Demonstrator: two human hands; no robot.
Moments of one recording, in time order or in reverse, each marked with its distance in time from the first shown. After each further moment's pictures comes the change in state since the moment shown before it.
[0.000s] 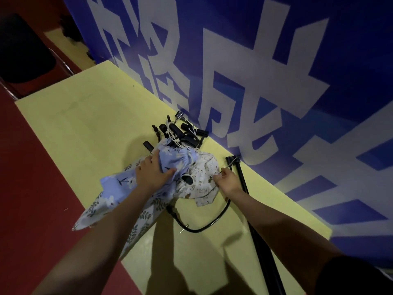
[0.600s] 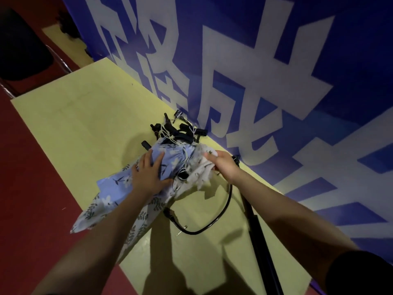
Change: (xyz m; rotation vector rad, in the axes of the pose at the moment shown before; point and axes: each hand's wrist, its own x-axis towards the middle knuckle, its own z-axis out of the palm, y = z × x) left_hand -0.007 -0.009 0.003 0.199 -0.073 0.083; right_hand 0.012 -0.059 -0.020 0.363 -0.265 -0.155
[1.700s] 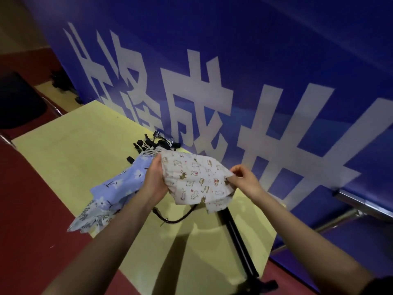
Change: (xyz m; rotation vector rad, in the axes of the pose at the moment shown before) left_hand -0.131 0.159 -0.116 -1.950 -0.359 -0.227; right_hand -0.220 0.028 -0.100 -0.180 0.364 -0.187
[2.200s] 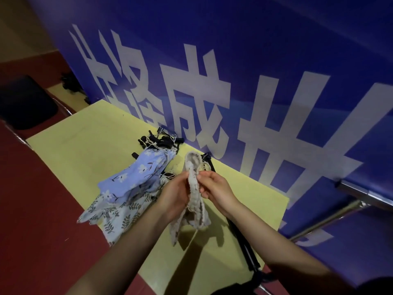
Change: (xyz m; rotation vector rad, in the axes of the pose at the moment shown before) left_hand -0.054 -0.053 0.025 0.195 -0.143 -0.068; right_hand -0.051 -0.024 0.071 0.669 -0.254 0.091
